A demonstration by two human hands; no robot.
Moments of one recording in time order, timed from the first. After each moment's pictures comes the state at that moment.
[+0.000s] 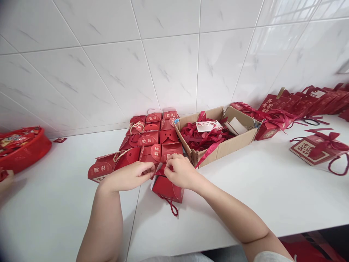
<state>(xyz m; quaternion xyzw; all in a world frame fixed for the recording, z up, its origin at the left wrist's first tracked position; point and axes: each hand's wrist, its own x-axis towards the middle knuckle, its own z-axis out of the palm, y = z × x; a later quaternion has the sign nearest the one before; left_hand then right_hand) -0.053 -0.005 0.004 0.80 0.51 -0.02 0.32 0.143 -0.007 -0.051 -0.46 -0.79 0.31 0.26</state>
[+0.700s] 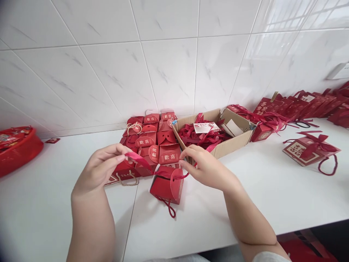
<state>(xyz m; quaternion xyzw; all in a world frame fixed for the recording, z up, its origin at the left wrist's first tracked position) -0.082 -0.008 0.021 0.70 0.42 0.40 0.42 0.211 -0.025 -0.005 -0.45 -0.80 0.29 0.27</state>
